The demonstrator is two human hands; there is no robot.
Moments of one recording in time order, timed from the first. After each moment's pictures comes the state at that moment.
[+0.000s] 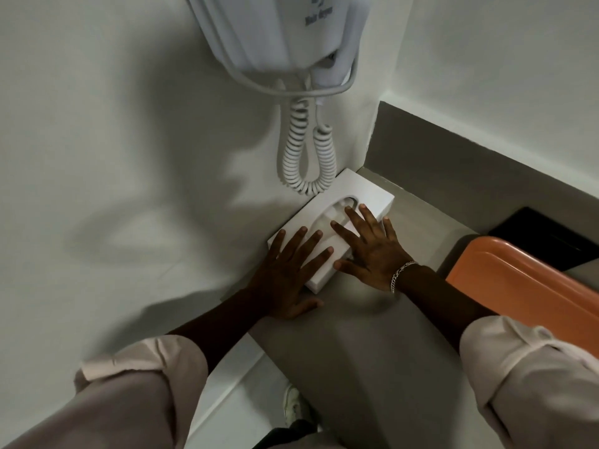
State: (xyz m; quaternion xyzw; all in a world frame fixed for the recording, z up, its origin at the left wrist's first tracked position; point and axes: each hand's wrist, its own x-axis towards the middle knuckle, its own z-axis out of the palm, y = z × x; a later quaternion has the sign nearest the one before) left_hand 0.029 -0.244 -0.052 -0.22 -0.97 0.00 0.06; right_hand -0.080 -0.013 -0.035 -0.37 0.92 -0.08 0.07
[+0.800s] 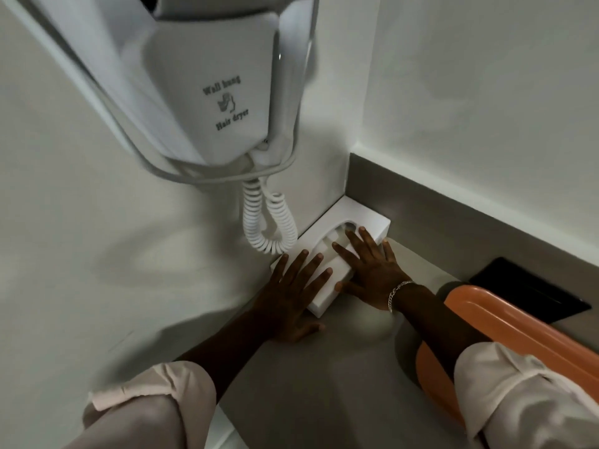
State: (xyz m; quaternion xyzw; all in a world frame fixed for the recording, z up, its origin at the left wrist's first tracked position) left_hand -0.045 -0.214 -0.057 -0.24 -0.97 0.00 0.06; right_hand -0.159 0.016 -0.040 -0.36 0.93 -0.08 0.07
